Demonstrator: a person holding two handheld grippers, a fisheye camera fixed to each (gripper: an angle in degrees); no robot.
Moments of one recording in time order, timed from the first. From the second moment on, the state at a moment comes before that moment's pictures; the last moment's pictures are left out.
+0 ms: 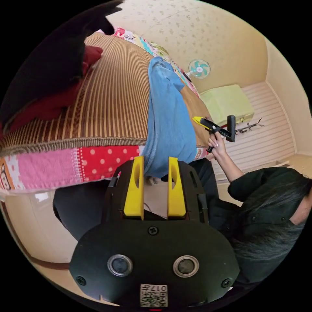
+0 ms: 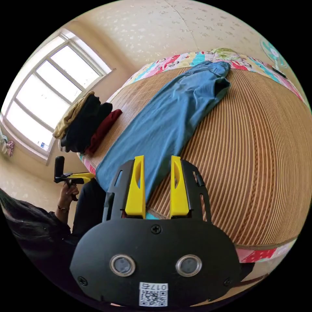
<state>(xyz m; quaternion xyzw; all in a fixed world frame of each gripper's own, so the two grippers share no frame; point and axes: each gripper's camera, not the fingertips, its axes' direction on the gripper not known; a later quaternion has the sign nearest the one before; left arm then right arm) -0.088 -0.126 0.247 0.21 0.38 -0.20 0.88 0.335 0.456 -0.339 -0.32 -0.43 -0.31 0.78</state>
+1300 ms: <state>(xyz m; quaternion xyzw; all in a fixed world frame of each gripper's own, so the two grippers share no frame) -0.018 -0.203 0.220 0.18 0.36 -0.19 0.90 0.473 0.461 -0.292 -0.40 -0.49 -0.18 0.75</state>
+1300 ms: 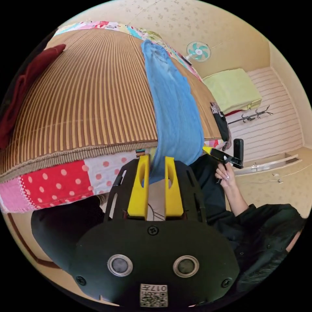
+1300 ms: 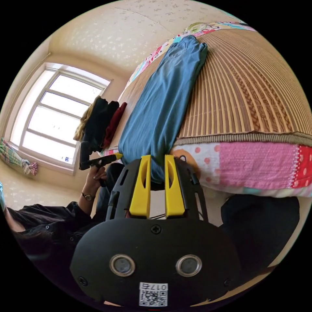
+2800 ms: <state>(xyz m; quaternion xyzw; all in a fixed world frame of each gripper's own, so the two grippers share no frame) 0.009 -0.149 0.253 0.22 0.52 -0.09 0.82 0.530 0.493 -0.321 -0.38 -0.62 -0.12 0.68</state>
